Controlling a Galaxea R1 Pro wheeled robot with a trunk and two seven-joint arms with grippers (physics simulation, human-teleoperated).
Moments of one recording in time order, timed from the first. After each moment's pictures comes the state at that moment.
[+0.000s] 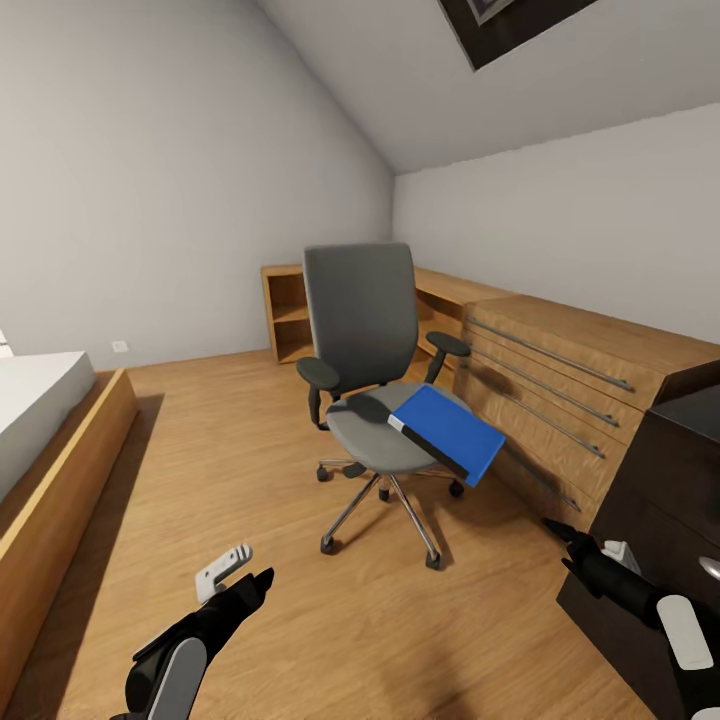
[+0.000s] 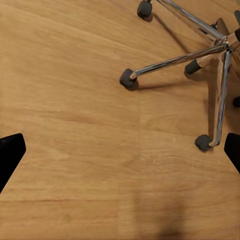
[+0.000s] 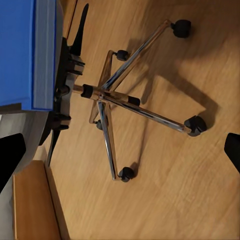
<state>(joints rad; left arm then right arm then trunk) -0.07 -0.12 0.01 -1.58 0.62 0.62 0.43 -0.46 -0.21 -0.61 -0.85 -0.62 0.74 0.40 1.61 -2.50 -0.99</state>
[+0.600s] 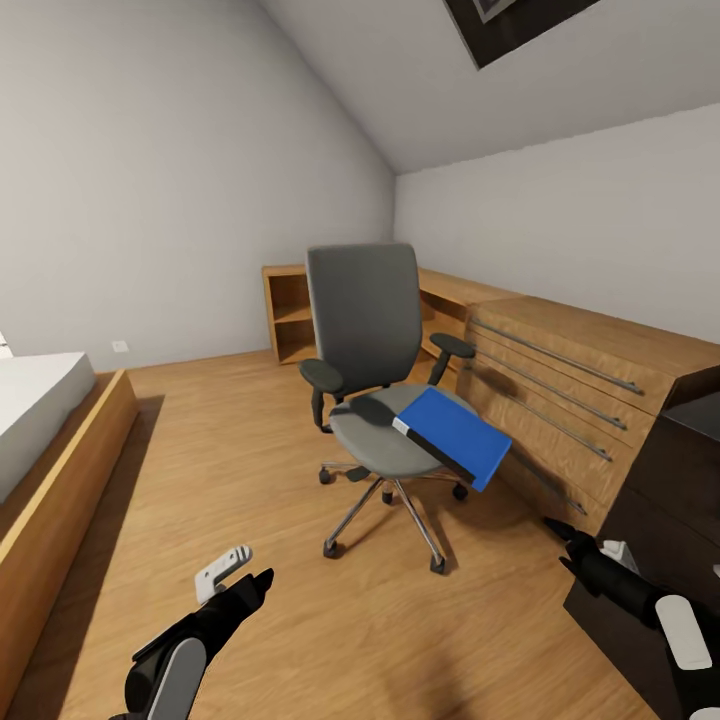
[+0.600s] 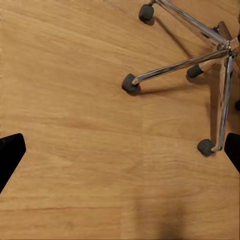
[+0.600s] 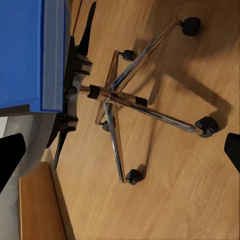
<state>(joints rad) -0.07 -0.12 0.01 -1.58 0.62 0.62 0.43 -0.46 -0.21 -0.61 -0.86 -0.63 0.74 0.41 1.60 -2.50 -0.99</state>
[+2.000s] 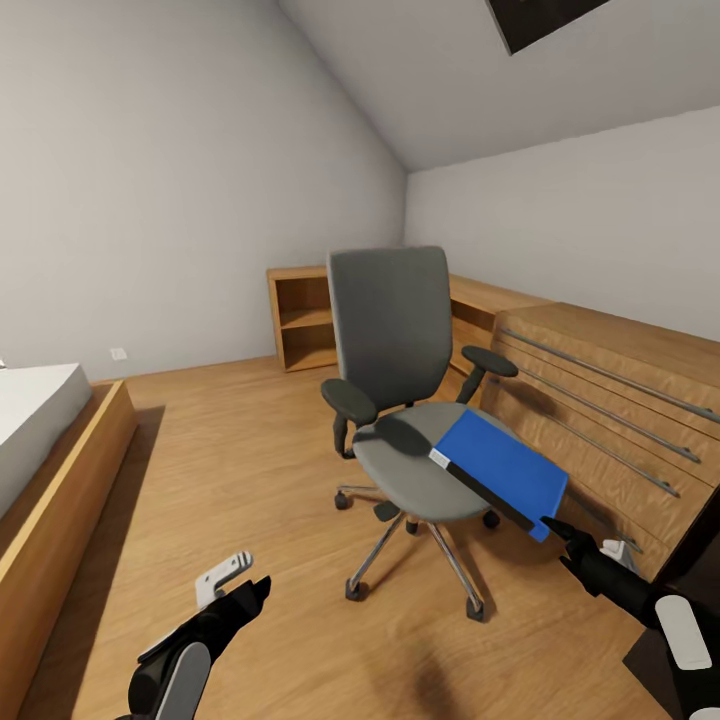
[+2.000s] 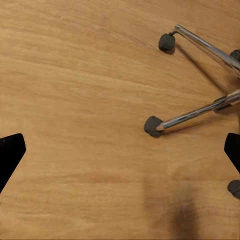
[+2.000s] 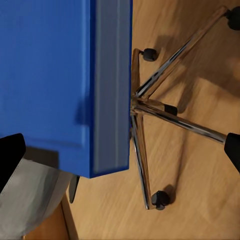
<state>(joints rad) -0.07 -0.12 0.01 -1.55 0.55 0.61 0.42 -0.46 -0.21 -0.62 -0.85 -0.63 0.74 0.42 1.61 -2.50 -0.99</state>
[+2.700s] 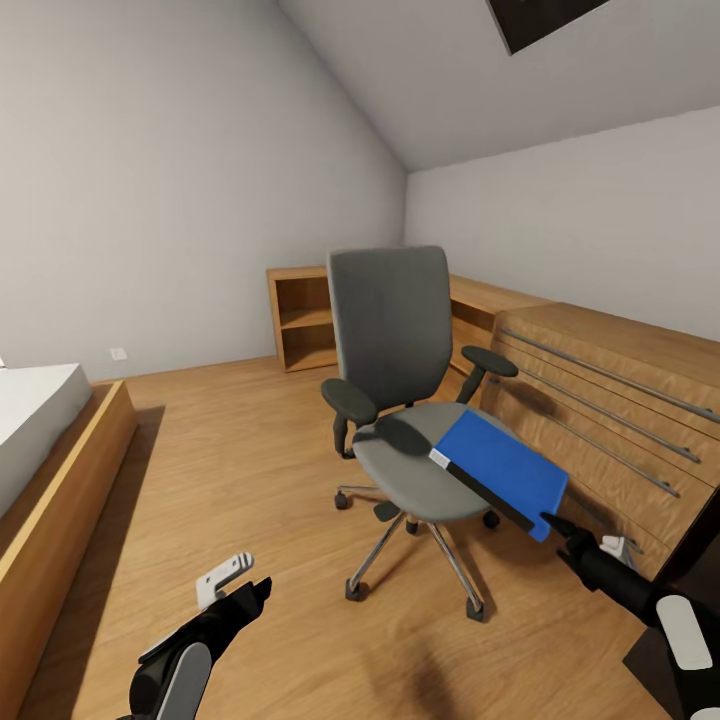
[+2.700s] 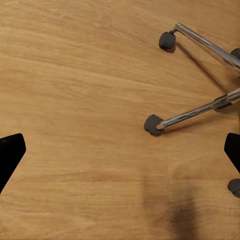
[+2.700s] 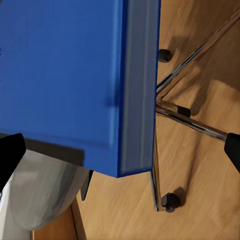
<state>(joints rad) -0.07 -0.12 0.01 -1.54 0.55 0.61 0.42 -0.46 -0.21 -0.62 -0.86 -0.62 0.74 0.48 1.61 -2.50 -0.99</state>
